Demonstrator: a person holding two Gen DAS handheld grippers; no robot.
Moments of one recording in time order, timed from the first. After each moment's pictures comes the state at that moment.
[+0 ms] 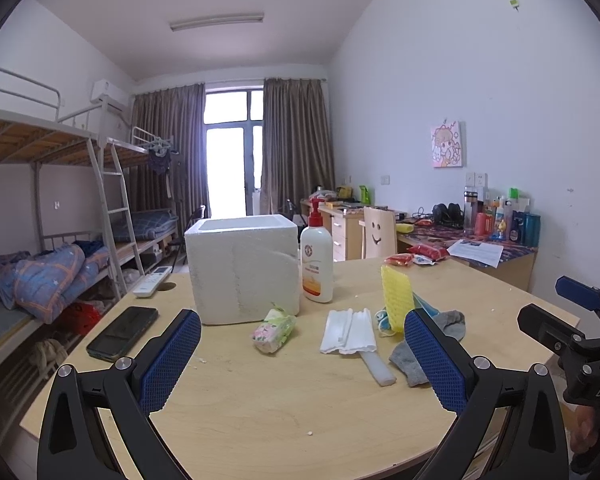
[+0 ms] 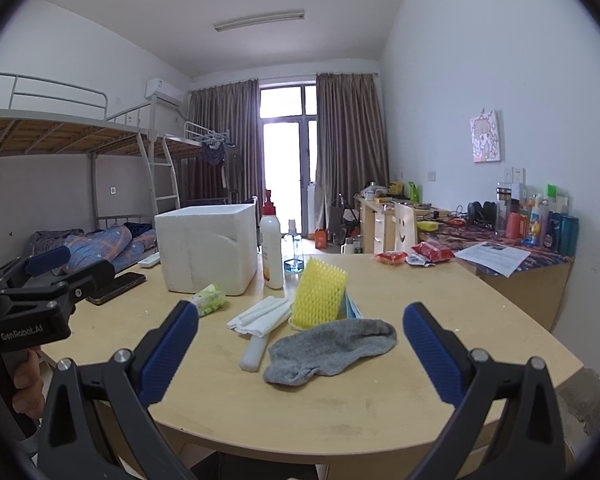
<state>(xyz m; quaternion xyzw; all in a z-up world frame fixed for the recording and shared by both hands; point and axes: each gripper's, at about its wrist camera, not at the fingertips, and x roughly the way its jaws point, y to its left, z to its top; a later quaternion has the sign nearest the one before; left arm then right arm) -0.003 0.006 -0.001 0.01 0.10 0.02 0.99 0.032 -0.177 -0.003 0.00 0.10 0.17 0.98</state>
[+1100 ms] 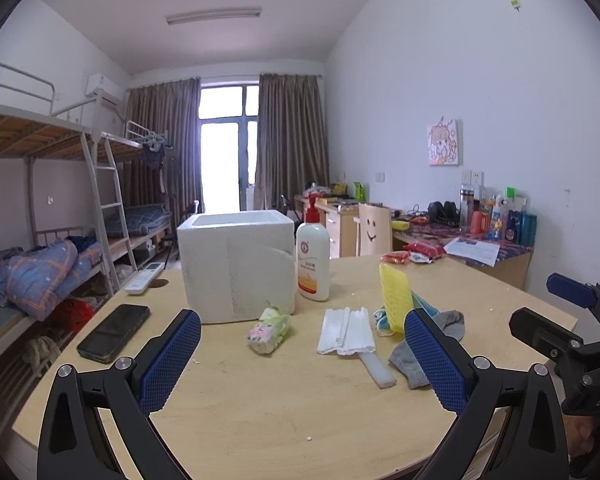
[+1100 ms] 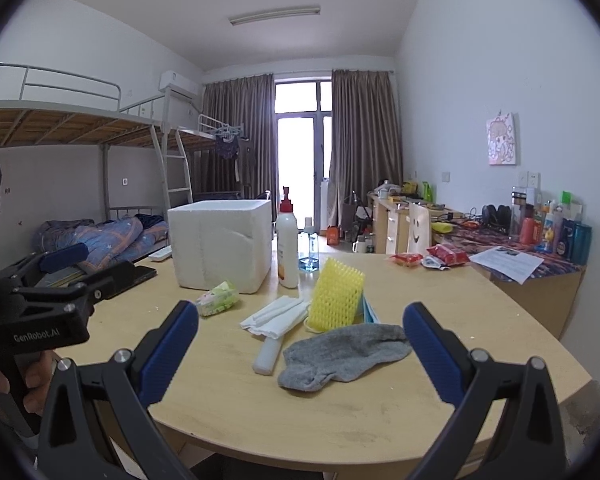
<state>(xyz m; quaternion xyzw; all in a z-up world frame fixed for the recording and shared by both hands) 0.013 0.015 0.000 0.00 0.11 0.00 0.99 0.045 -0.163 -0.001 -0.02 0.11 0.19 0.98</state>
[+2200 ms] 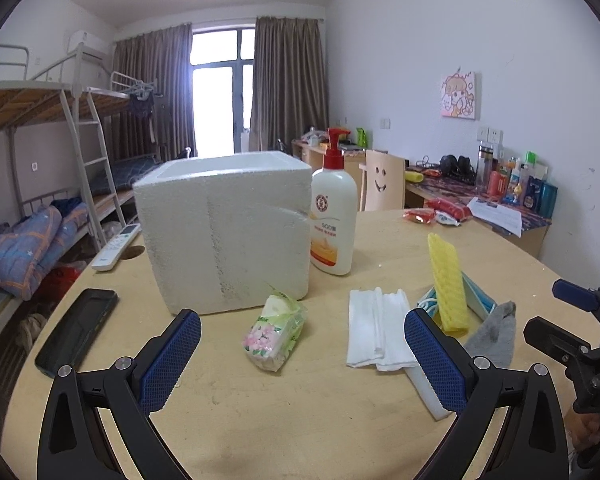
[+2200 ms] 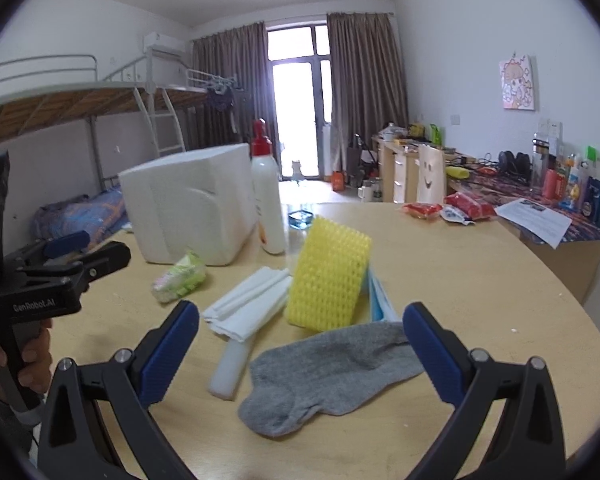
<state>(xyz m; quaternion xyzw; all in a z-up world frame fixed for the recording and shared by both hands) 0.130 0.042 -0.017 0.00 0.22 -0.01 0.97 0.144 -0.156 -0.025 -0.01 0.22 0.19 0.96</state>
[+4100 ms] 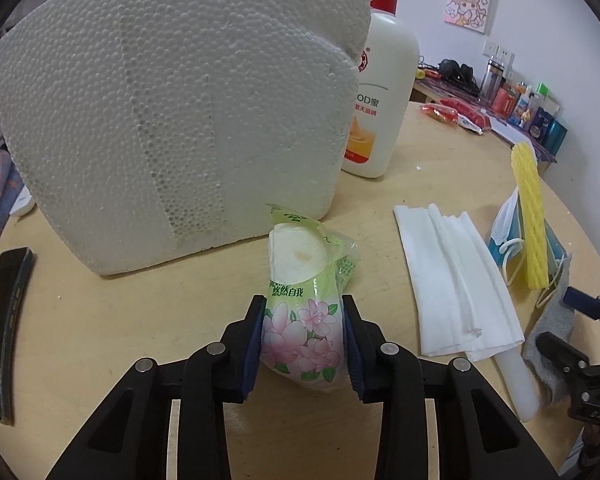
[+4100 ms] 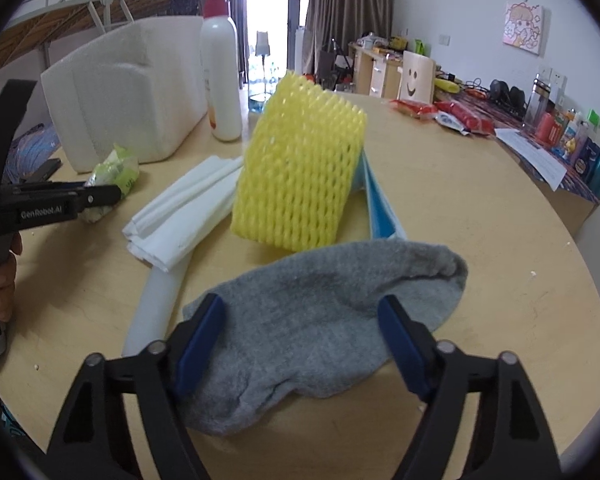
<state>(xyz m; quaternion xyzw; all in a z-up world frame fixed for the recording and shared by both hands) 0.230 0.089 -0.079 -0.02 0.42 -0.06 0.90 0.200 -0.136 -0.079 -0.07 0.40 0.13 0.91</state>
